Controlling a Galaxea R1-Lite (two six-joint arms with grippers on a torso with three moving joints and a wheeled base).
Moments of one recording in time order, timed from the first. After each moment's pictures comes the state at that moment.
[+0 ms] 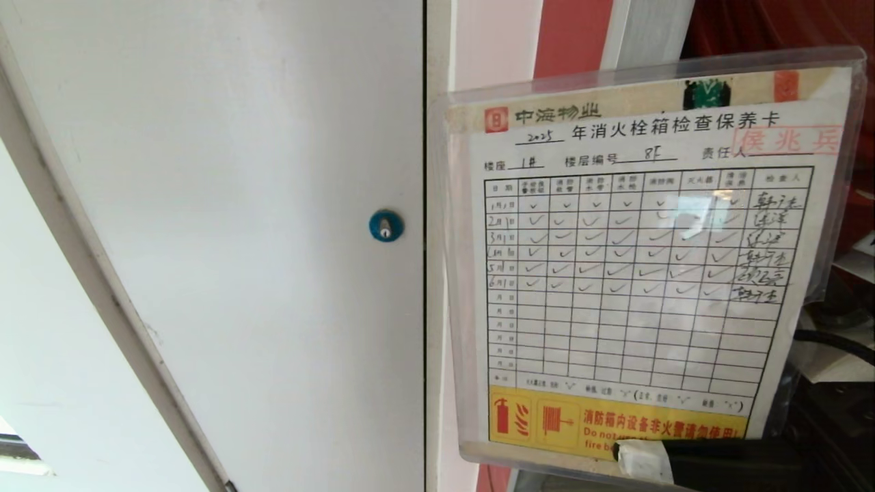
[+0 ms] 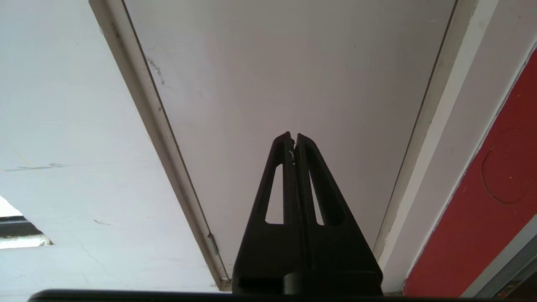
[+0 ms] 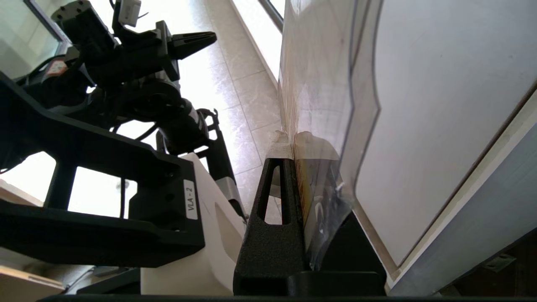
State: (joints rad) left arm -0.01 0.00 0.00 -0.01 -0.04 0.05; right arm 0.70 1.12 -0.67 -0.25 0.57 0.07
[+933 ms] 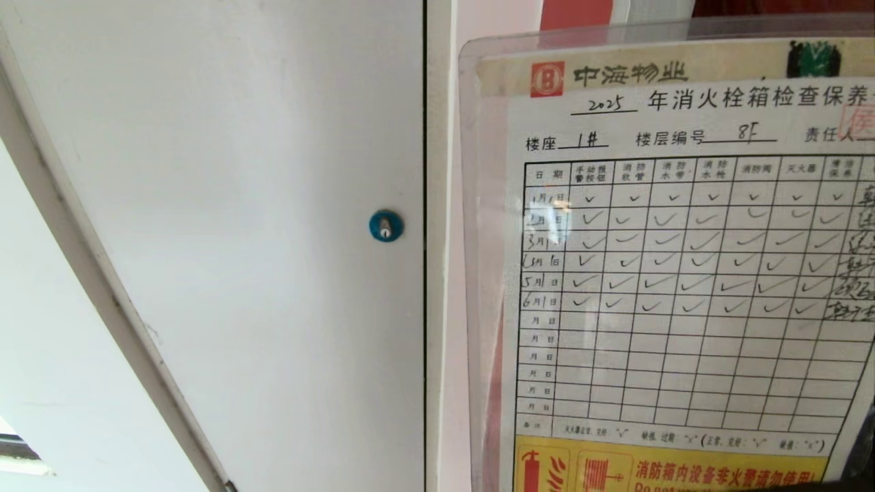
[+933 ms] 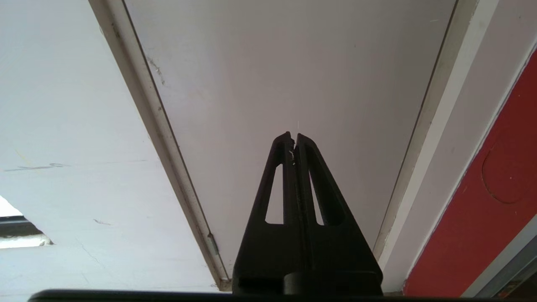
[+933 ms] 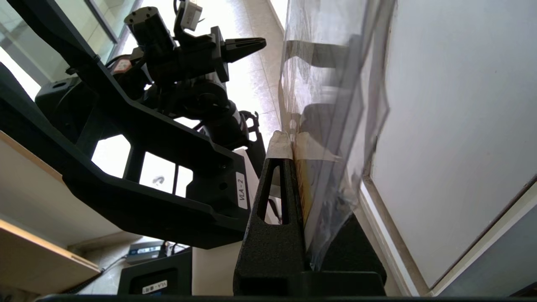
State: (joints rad) left arm -0.01 0.00 0.00 -0.01 -0.04 0.05; right arm 0.70 1.06 -0.66 -0.25 0.69 0.11
